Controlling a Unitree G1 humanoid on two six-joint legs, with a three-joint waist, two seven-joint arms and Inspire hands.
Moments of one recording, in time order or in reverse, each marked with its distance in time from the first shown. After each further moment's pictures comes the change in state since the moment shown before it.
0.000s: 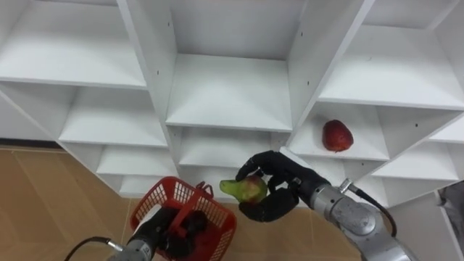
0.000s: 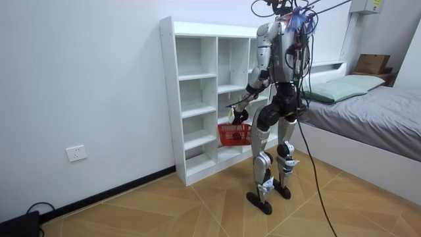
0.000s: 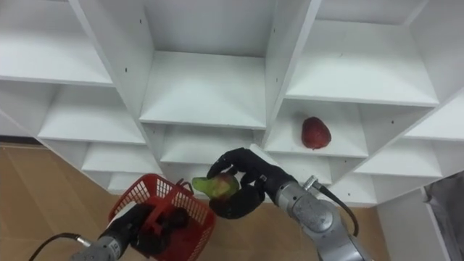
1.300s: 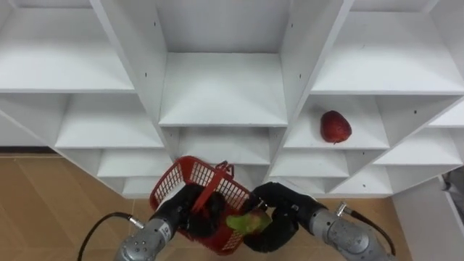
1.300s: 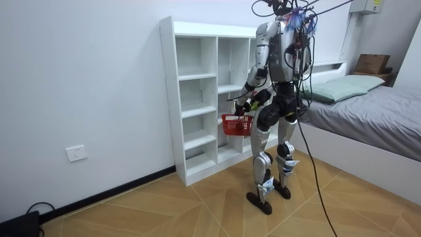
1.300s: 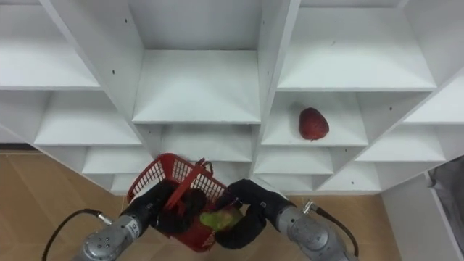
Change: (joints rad) left arm -0.037 -0.006 -0.120 -0.123 -0.078 -0.031 -0.050; right arm 0.019 0.020 0.040 0.167 -0.074 0.000 0.017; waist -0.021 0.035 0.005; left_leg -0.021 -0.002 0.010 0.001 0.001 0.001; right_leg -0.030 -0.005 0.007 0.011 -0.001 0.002
